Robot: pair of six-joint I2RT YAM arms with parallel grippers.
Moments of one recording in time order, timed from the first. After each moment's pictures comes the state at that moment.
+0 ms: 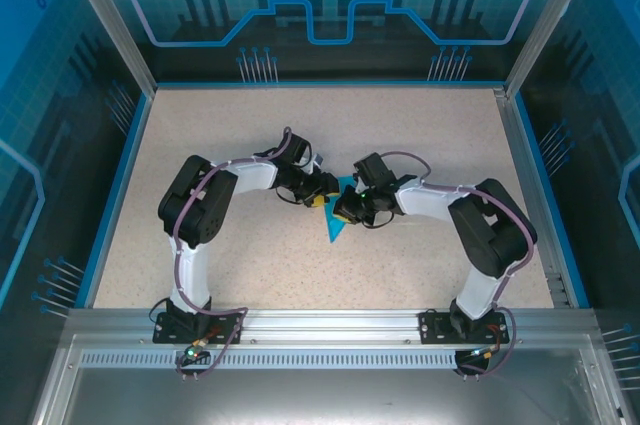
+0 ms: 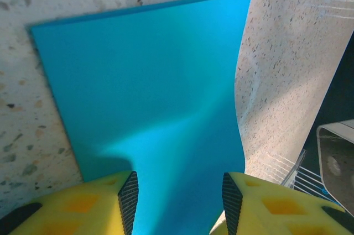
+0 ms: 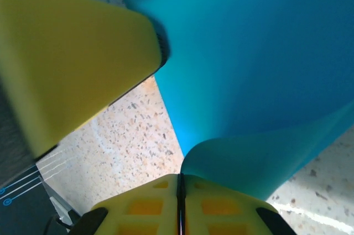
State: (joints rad) left arm -0.44 2.03 1.20 -0.23 0.68 -0.80; right arm 0.58 1.76 0.93 -0.20 -0.45 1.00
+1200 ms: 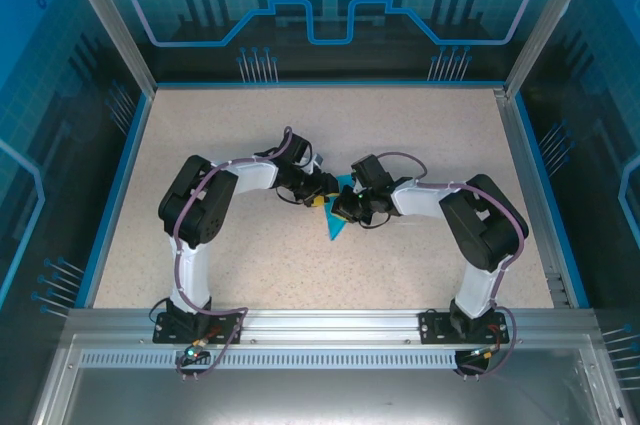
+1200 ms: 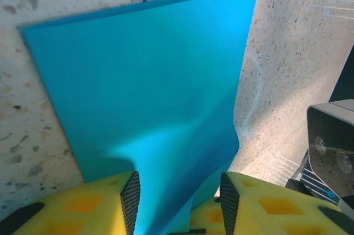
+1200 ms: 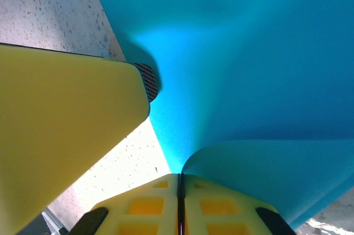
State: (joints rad) left arm -0.44 2.03 1.21 -0.24 0.66 -0.79; right arm 0.58 1.81 0.92 -0.11 -0.41 1.00
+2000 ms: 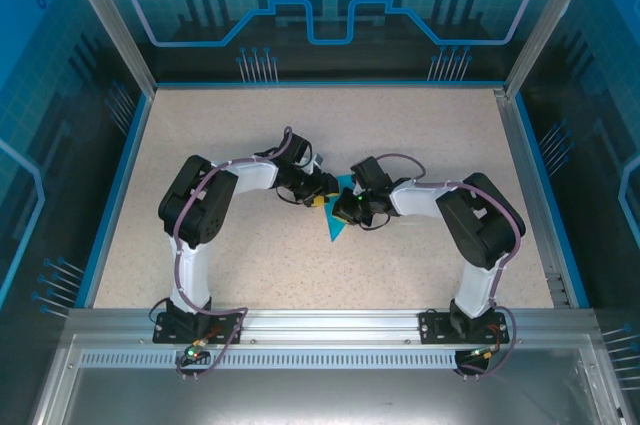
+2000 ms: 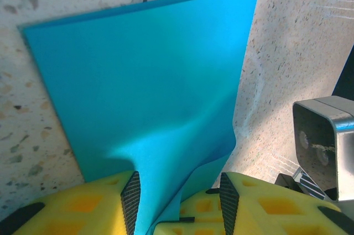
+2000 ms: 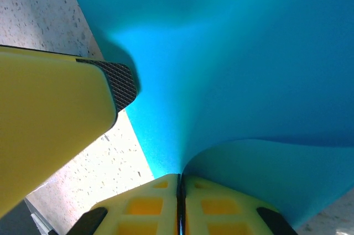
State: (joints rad) left arm -0.44 2.03 1.21 -0.24 0.66 -0.79; right arm 0.58 1.83 0.92 -0.12 -0.41 0.99
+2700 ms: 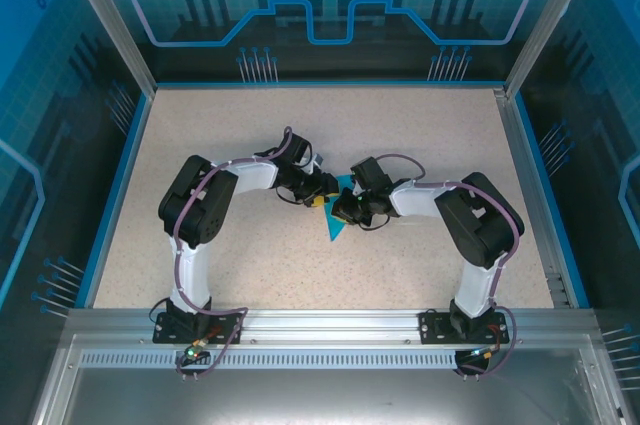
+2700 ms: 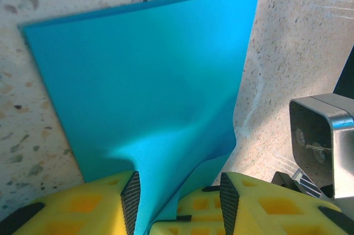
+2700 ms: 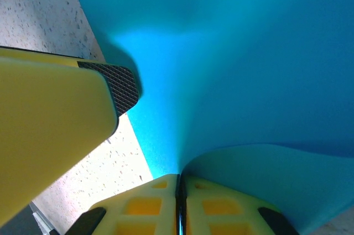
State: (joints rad) left arm -0.44 2.03 1.21 -0.25 0.66 -0.79; right arm 0.58 1.84 0.92 -0.09 -0.41 0.98
